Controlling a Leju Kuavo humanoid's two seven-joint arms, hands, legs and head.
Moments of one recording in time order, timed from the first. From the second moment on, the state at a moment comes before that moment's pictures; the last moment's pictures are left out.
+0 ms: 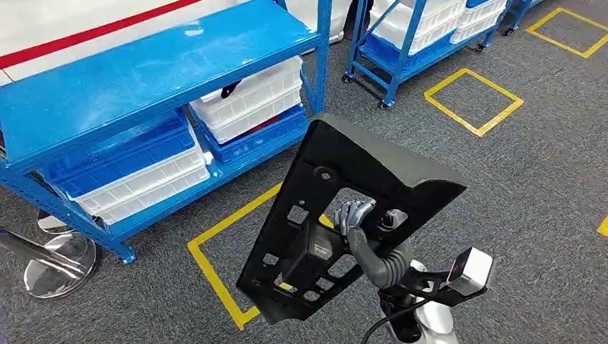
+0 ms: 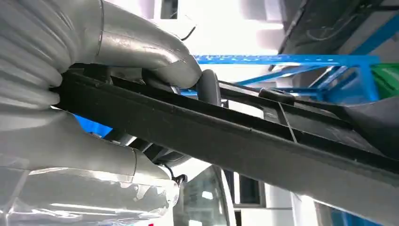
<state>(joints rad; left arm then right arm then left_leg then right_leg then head) -0.09 -0.17 0.83 -0.20 -1.10 0.23 0.00 -0.05 0.15 0.21 -1.73 -0.10 0.46 -0.61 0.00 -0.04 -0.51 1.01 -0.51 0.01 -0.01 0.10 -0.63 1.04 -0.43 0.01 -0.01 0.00</state>
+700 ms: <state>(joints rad) -0.10 -0.16 0.84 -0.20 -1.10 0.22 0.00 -0.05 0.16 0.22 -1.74 -0.03 0.40 -0.62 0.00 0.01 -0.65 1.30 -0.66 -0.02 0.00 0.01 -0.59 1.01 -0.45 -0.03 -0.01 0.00</state>
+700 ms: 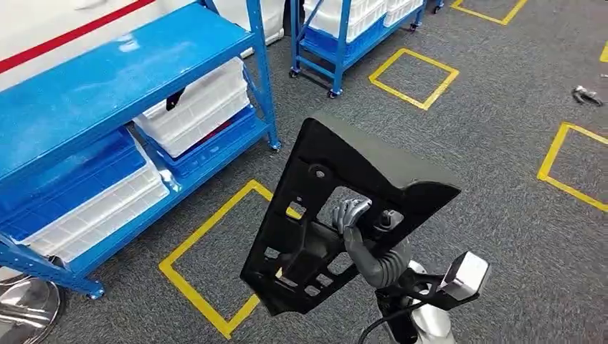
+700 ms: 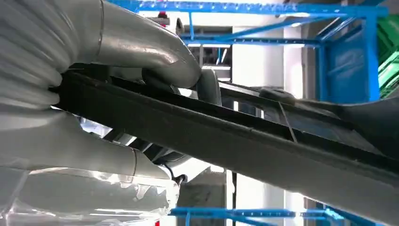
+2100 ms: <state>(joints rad) -0.10 -0.16 0.82 -0.20 -1.15 0.17 0.04 -0.03 0.14 0.16 -1.72 -0.05 0.41 -0.66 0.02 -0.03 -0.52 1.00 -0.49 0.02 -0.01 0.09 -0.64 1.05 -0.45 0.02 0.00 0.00</state>
